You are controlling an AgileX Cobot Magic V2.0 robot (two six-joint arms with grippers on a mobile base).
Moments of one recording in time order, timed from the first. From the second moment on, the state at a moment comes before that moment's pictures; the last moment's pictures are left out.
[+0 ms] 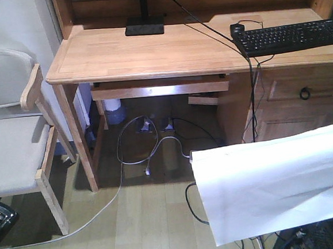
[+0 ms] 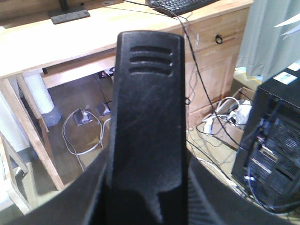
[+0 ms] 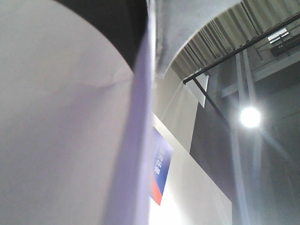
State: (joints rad) left arm -0.38 0.24 -0.50 -0.13 0.72 0.17; right arm 0.29 0.56 0.03 -0.34 -1.16 1.27
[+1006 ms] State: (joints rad) left arm -0.38 0.24 -0.50 -0.13 0.72 0.17; right arm 0.29 0.56 0.03 -0.34 -1.16 1.27
